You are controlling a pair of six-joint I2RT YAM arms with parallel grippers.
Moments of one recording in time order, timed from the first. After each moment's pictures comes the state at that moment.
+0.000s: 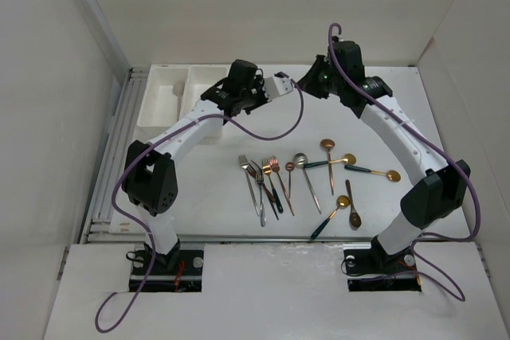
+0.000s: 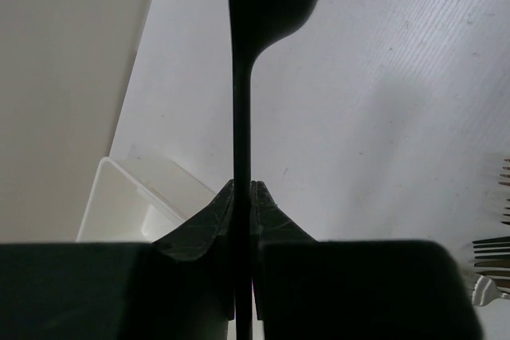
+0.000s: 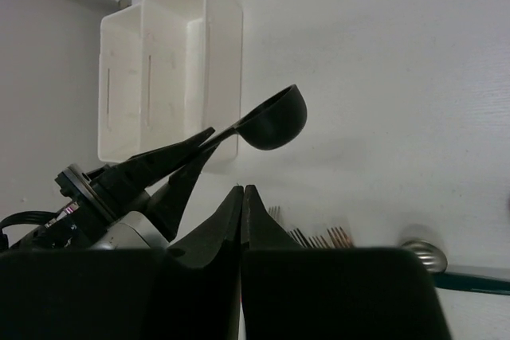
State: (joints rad) left arm -0.56 1.80 1.59 -0.41 0.10 0.74; right arm 0.42 1.63 1.66 -0.53 -0.04 0.74
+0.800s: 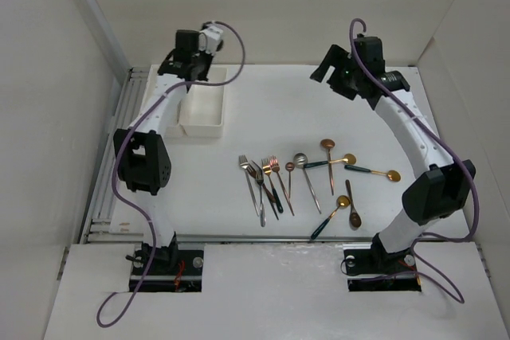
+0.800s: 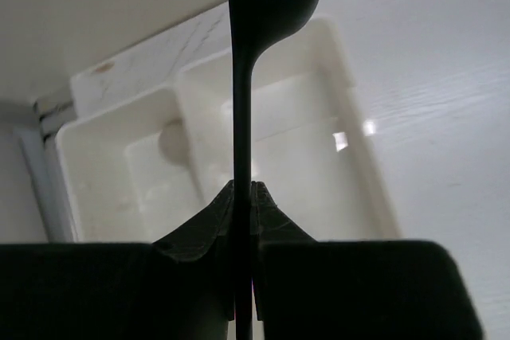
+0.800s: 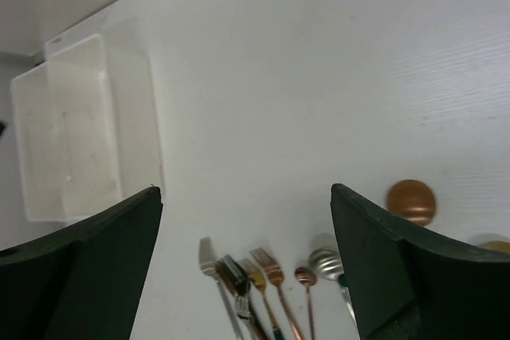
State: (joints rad) left arm -0.23 1.95 1.85 -0.47 0.03 0.32; right arm 0.28 1.64 1.67 -0.60 -0.03 0.67
